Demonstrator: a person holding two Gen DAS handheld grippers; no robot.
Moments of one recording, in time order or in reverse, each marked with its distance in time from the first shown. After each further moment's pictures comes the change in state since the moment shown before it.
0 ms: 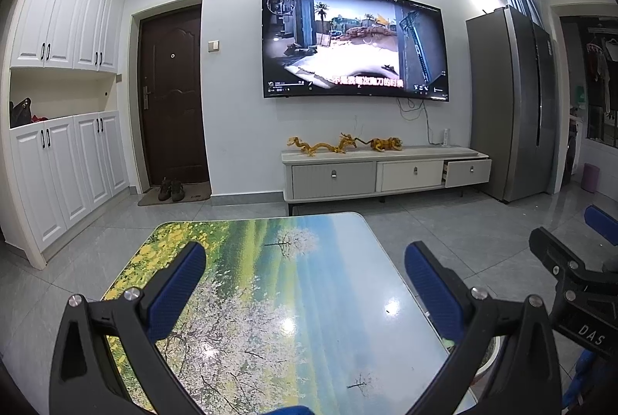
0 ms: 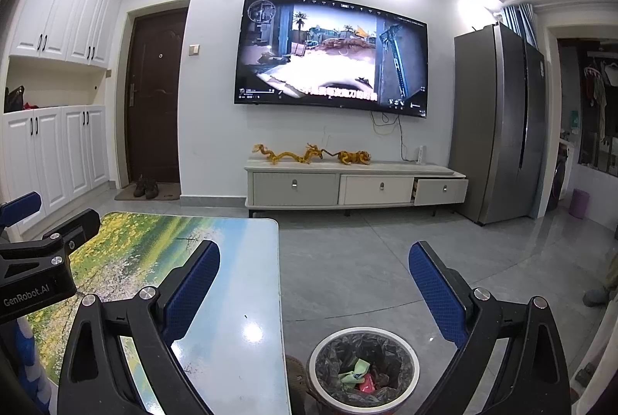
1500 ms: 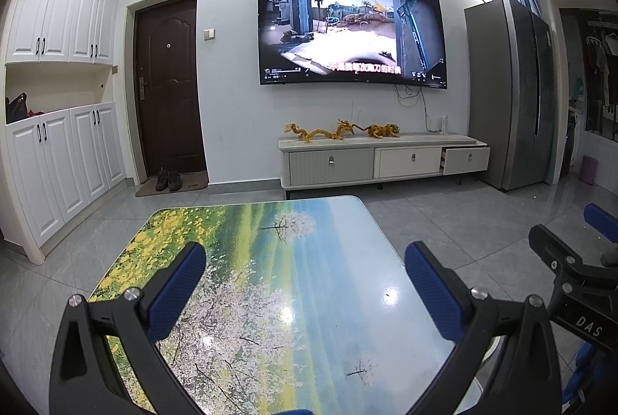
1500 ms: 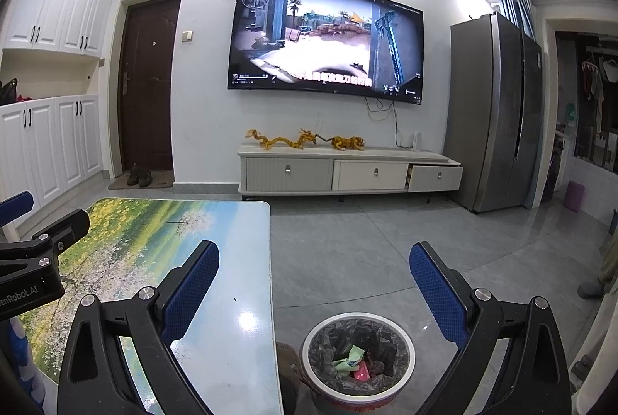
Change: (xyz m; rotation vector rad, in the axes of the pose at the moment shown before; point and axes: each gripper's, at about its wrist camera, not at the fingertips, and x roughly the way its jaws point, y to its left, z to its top) left arm 0.011 0.001 -0.015 0.007 0.047 -0.007; right arm 0.012 -0.011 -0.012 0.001 0.054 -0.021
